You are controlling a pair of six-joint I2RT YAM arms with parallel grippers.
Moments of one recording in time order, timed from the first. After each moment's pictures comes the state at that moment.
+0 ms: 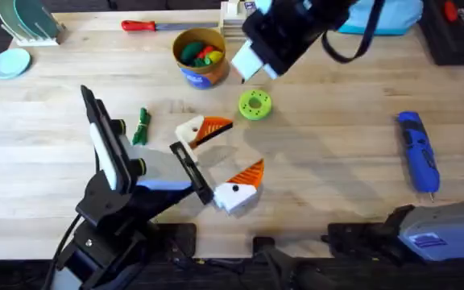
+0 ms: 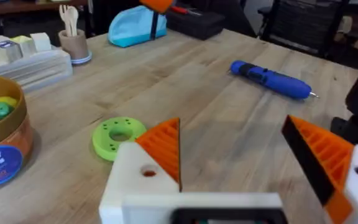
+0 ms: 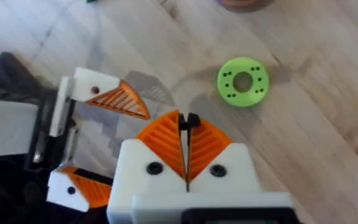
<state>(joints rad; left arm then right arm) -0.58 0.01 0.01 -0.05 0.41 -0.11 0.74 1.65 1.85 -1.33 -0.12 -0.06</state>
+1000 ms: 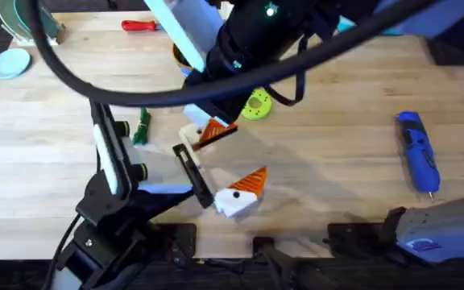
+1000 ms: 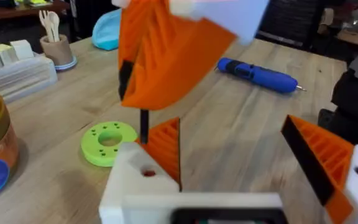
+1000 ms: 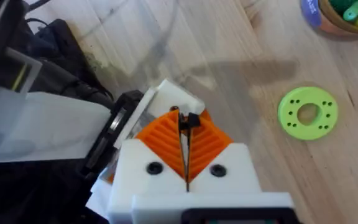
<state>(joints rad) -0.58 0.01 0.01 -0.05 0.48 -0.08 0.96 1.72 1.85 -1.27 -0.16 -0.06</state>
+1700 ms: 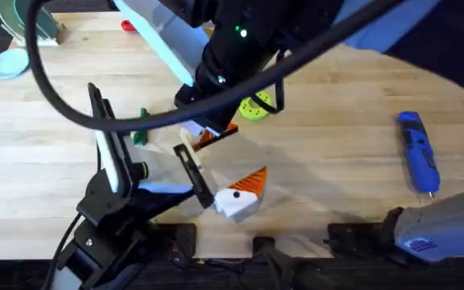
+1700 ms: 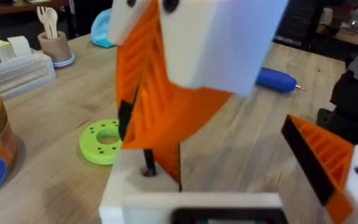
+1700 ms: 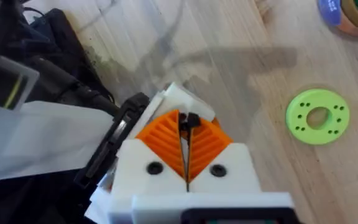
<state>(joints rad) -0.58 0.02 0.01 -0.05 0.48 -0.09 0.99 1.77 1.85 -1.27 -0.15 -0.06</state>
